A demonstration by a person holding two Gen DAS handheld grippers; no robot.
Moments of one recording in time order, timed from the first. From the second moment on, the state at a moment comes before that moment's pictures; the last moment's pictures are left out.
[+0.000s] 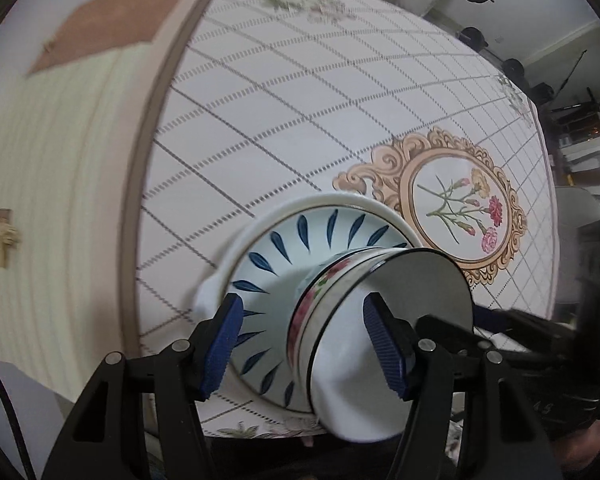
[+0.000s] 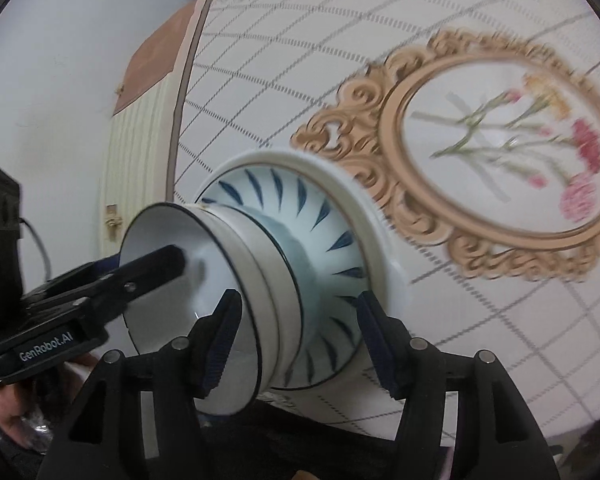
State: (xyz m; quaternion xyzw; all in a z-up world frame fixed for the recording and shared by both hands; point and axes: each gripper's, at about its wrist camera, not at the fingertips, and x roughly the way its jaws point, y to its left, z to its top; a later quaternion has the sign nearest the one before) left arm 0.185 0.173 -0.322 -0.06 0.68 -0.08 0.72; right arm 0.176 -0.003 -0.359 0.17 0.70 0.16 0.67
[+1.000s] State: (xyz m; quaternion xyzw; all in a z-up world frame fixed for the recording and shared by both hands) left arm 0.083 0.146 -0.149 0.02 0.55 -0.01 0.84; right arm 0.061 -0.024 -0.132 0.01 0.58 0.02 0.82
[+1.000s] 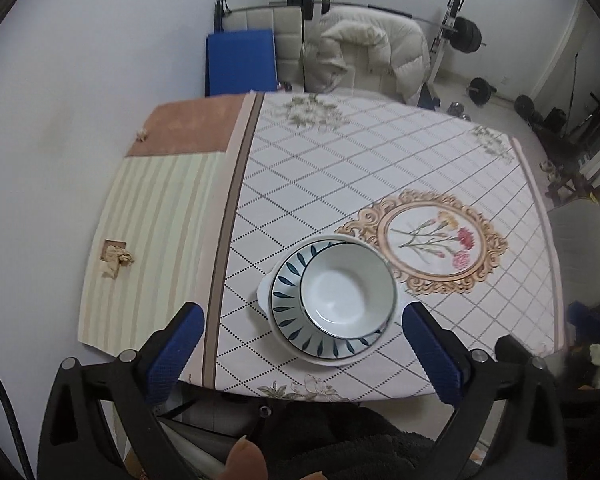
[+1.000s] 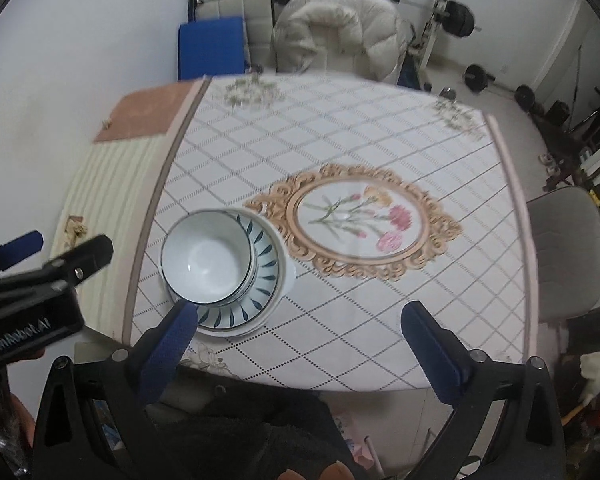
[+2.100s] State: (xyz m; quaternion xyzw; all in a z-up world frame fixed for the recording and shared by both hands) left arm -0.015 0.131 -0.024 0.02 0.49 0.02 0.87; right arm -0.025 -0.050 0.038 -0.01 0.48 0.00 0.88
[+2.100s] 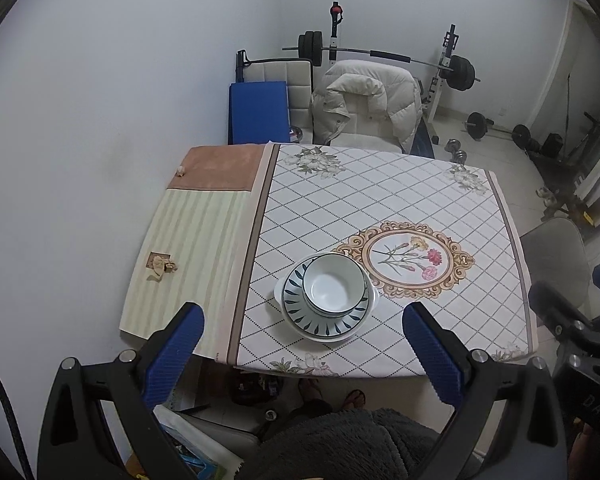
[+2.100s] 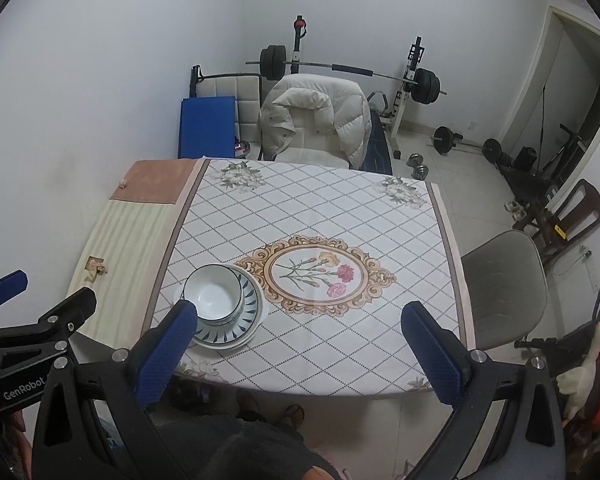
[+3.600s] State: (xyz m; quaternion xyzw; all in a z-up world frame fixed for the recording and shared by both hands) left arm -0.009 0.130 -0.017 0.03 0.48 0.01 0.87; right arm -0.017 -0.061 0.035 -0.01 0.49 -0.01 0.87
